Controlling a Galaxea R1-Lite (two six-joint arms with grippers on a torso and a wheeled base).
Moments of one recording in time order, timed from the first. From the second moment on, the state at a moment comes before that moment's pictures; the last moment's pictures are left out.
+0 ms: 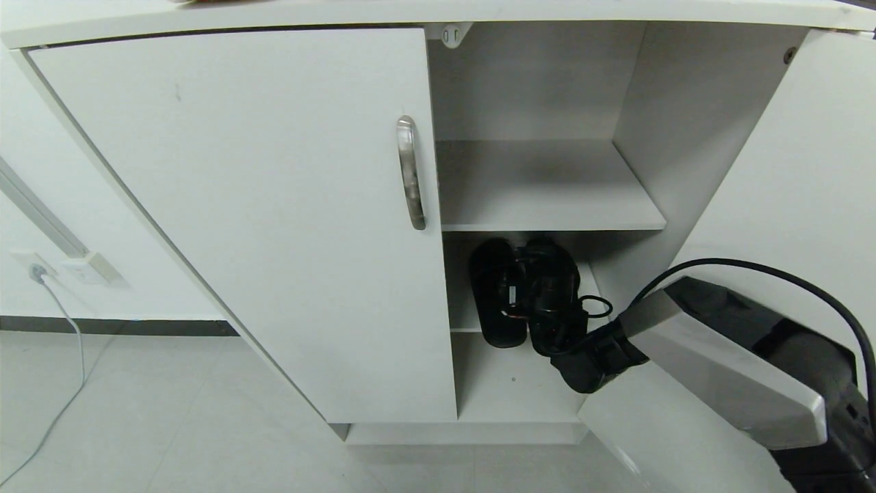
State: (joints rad) left arm 0.00 0.00 0.00 0.00 0.06 -0.08; right arm 0.59 2.48 -1.49 -0.95 -0.61 0.00
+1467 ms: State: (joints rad) left arm 0.00 0.00 0.00 0.00 0.06 -0.09; right arm 0.74 2.22 -0.85 -1.37 -0.65 -0.04
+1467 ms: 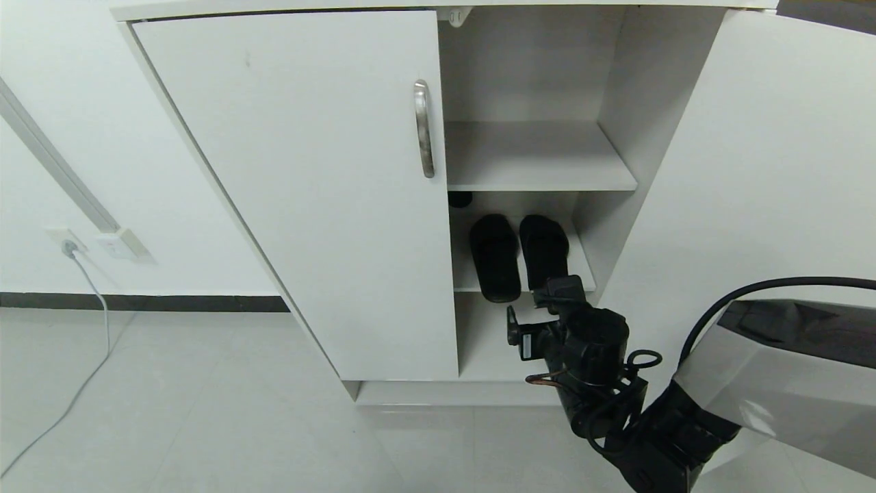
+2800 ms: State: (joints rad) left arm 0.00 0.00 0.00 0.00 0.06 -0.09; right arm 0.74 2.23 -0.81 -1.37 -0.65 -0.05
